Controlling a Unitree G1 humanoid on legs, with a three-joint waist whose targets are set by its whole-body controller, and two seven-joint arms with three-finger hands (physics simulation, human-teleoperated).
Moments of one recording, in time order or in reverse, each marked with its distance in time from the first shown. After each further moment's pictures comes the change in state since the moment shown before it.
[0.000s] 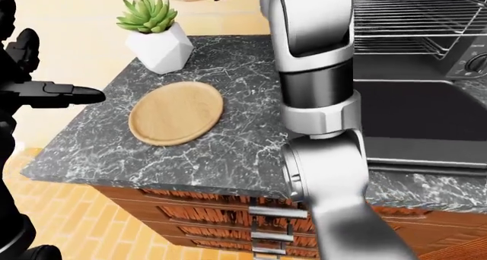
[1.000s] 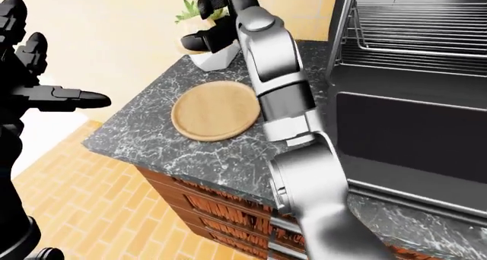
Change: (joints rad) left arm 0.018 -0.018 -0.016 0.007 0.036 -0.029 -0.029; right arm 0.089 0.086 0.026 0.324 -0.046 -0.226 0.001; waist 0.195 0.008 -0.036
